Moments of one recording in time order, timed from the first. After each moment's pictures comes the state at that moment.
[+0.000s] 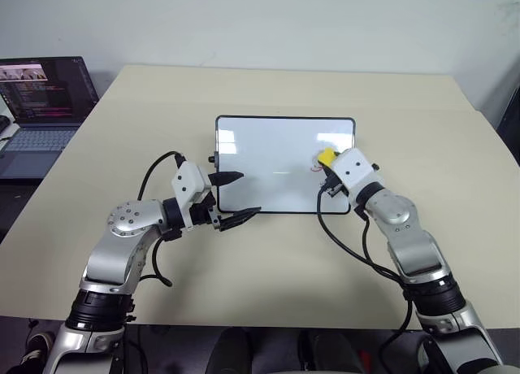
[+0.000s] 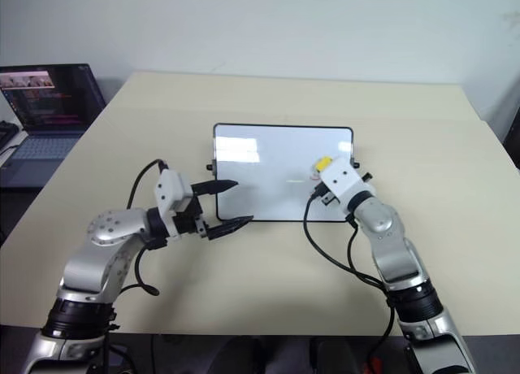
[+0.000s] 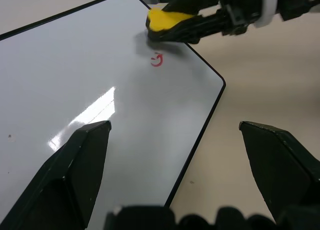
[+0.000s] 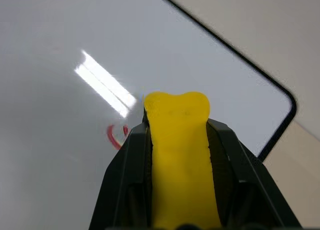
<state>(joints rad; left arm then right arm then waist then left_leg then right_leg) -0.31 0.61 0.01 -0.14 -0.38 0.24 -0.97 -0.44 -0.35 0.22 -0.15 -0.21 0.40 0.33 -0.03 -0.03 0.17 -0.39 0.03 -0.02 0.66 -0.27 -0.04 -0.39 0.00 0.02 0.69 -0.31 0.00</state>
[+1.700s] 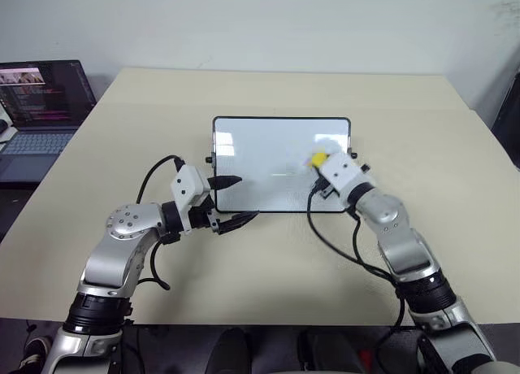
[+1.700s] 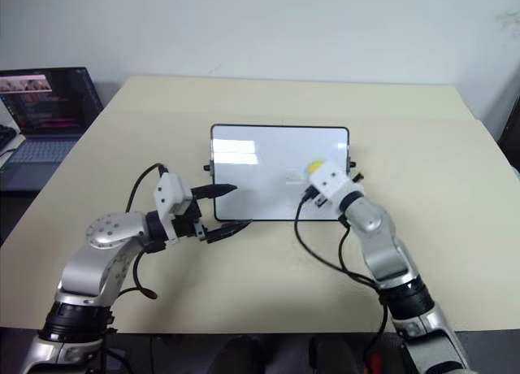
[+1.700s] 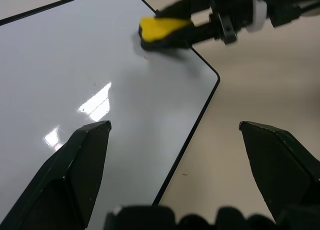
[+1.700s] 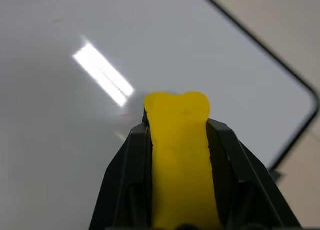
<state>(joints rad) -0.28 0.62 0.01 -0.14 -0.38 0.25 -0.98 -0.48 -0.32 0.22 -0.13 -0.26 0.43 0.32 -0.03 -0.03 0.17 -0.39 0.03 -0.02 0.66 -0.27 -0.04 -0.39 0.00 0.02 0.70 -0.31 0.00</state>
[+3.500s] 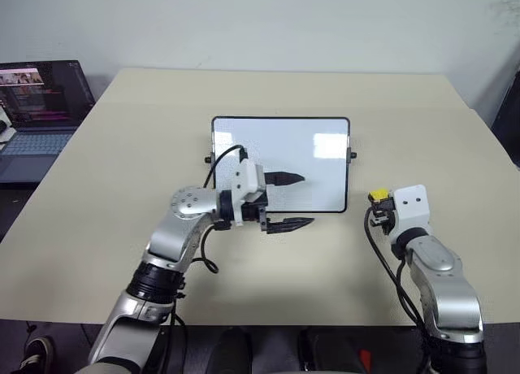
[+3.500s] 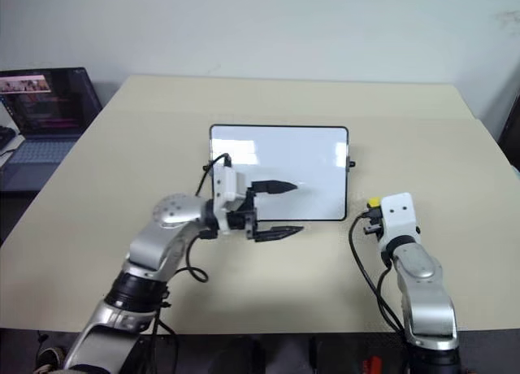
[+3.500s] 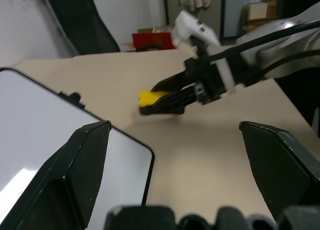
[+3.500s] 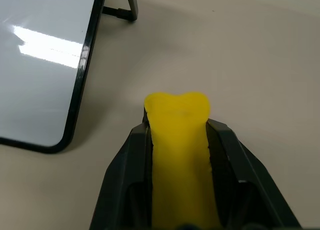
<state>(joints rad) -0.52 0.39 -0.21 -0.03 -0.35 0.16 -1.11 -0.10 -0.21 -0.10 -0.44 -0.09 0.72 0.21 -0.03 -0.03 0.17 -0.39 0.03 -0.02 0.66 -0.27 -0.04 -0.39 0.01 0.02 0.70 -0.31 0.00</state>
